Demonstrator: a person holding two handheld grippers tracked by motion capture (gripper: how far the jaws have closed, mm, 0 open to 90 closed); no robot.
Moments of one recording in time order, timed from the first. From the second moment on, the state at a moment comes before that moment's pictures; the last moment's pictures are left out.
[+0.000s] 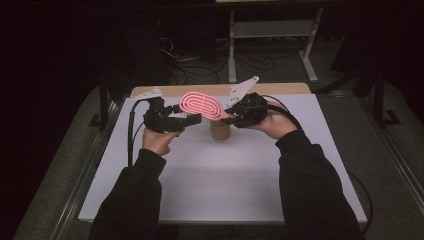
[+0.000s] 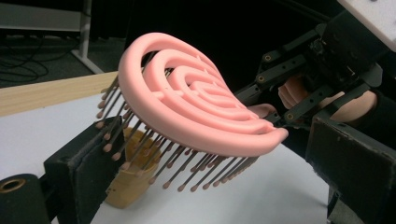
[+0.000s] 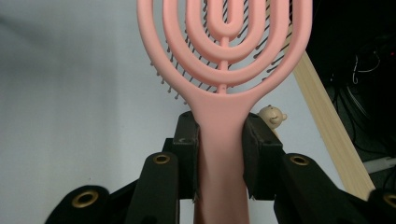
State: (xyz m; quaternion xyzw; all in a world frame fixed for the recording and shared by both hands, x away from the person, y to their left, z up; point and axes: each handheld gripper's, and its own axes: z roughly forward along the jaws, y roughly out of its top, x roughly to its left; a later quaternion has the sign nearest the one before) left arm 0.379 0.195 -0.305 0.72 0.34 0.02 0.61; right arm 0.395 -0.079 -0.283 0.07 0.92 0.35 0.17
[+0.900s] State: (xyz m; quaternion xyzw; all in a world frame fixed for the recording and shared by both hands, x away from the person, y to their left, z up) left arm 0.387 0.185 -0.303 0.68 0.38 -0.02 0.63; right arm 0.394 -0.072 -0.287 0.07 0.91 0.36 0.20
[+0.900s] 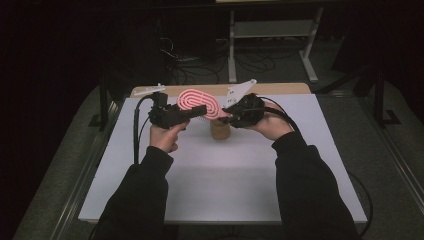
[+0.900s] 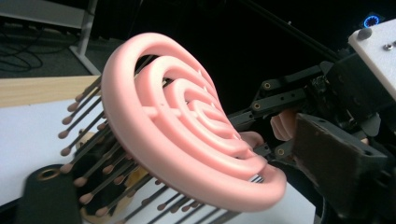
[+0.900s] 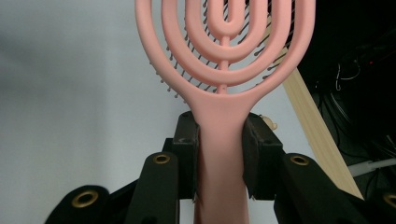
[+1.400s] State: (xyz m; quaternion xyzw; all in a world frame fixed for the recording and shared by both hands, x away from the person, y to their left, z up) left arm 0.385 0.175 -0.302 0.68 0.38 -0.03 0.63; right arm 0.395 -0.070 -0.293 0.08 0.91 0.35 0.21
